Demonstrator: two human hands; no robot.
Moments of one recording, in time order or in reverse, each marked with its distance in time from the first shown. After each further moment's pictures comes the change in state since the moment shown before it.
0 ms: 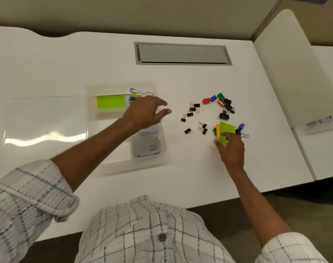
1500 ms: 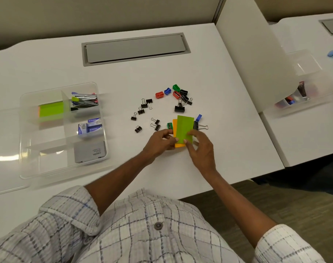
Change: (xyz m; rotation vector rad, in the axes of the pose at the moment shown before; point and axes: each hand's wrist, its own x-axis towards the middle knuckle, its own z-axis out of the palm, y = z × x) left_hand 0.031 0.193 0.182 -1.119 -0.218 -0.444; right_hand 0.022 0.096 -0.033 0.345 -0.112 -0.196
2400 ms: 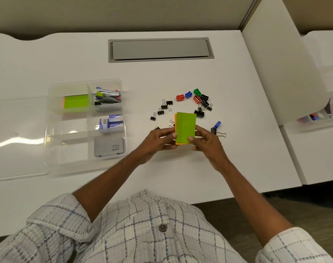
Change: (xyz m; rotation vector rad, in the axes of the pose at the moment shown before) left_hand -0.030 0.006 -0.068 -0.244 -0.099 0.039; right_hand 0.039 -0.046 0.010 0.527 -0.436 0.289
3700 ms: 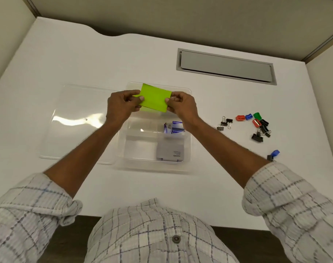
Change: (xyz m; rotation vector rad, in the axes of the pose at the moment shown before) left_hand -0.104 0.091 -0.280 0.213 0.825 0.281; right_hand 0.128 -0.113 0.311 -0.040 -0.032 -0.005
